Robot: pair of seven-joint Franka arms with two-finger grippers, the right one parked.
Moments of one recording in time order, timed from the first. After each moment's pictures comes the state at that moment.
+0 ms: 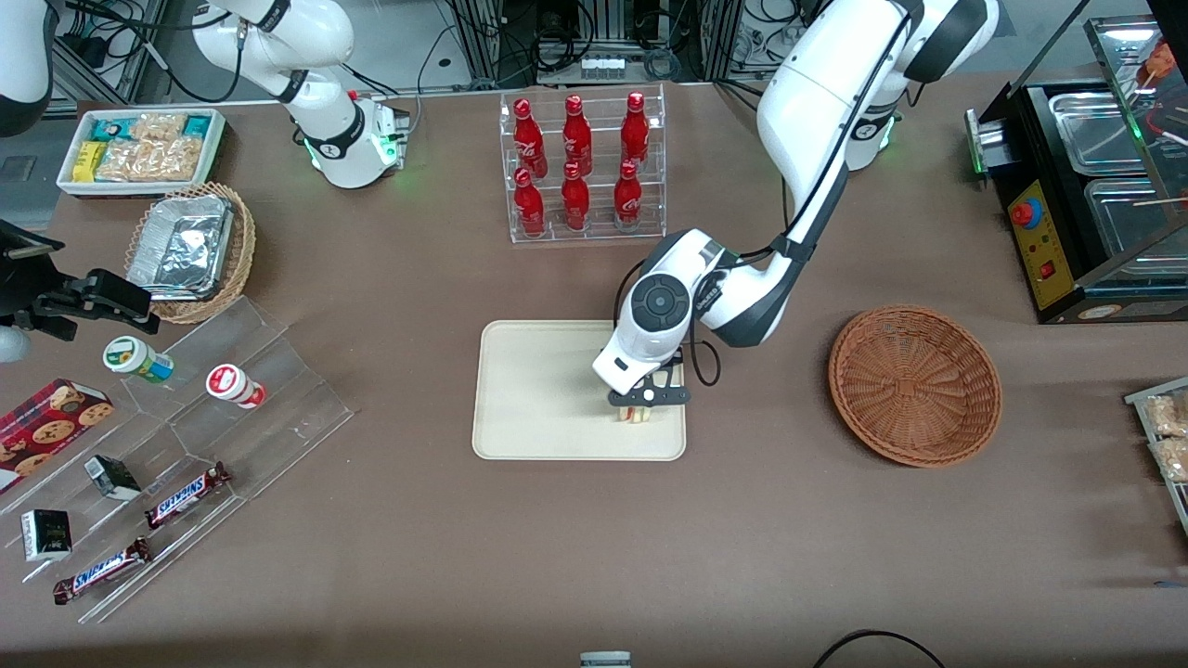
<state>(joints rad) -0.57 0.71 -0.15 -1.55 -0.01 2.21 -0.71</state>
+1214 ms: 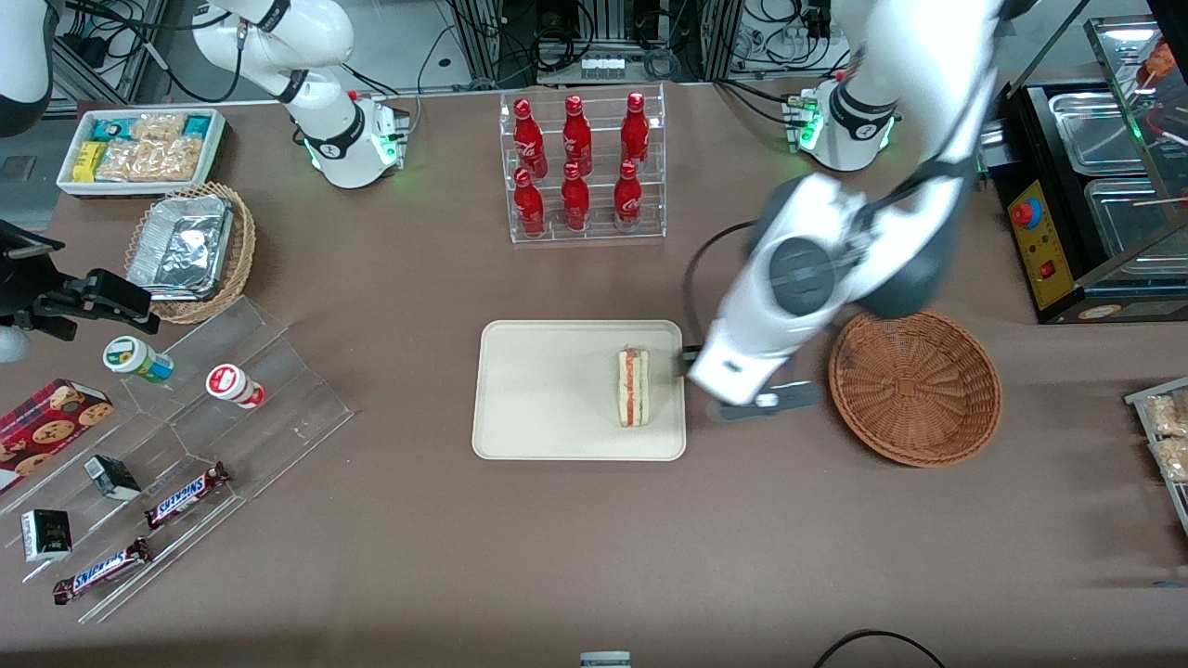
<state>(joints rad) -0.34 0.39 -0.13 -1.46 -0.02 1.78 -0.65</state>
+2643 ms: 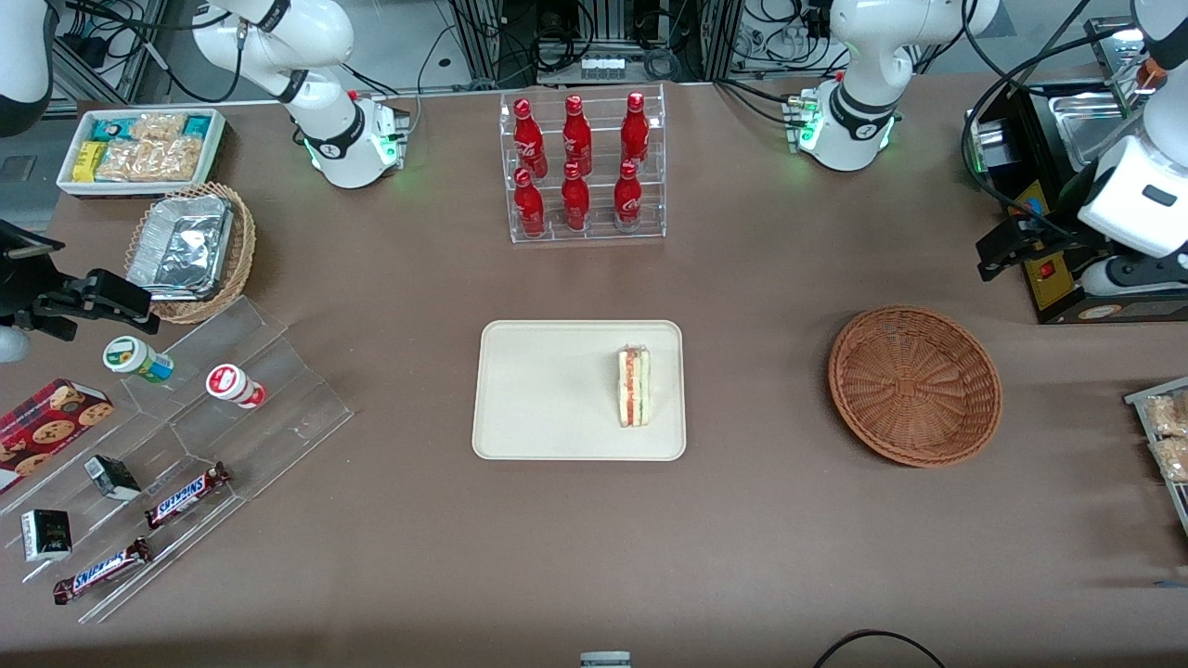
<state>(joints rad) 0.02 -0.01 -0.12 -1.57 0.03 1.53 -0.18</state>
